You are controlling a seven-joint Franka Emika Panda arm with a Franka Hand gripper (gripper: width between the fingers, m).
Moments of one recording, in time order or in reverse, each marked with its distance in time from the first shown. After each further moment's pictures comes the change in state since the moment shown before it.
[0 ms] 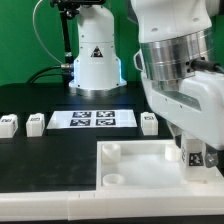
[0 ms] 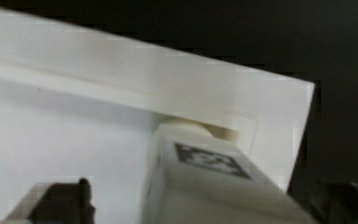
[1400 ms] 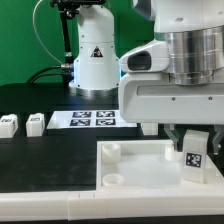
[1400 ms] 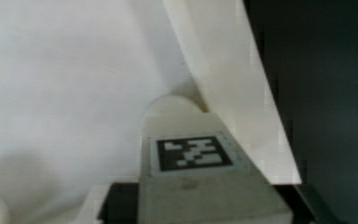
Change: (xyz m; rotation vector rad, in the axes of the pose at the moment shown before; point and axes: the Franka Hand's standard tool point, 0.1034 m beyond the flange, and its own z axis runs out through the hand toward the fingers) arm -0.005 -0.004 -0.004 -0.074 0.043 -0.555
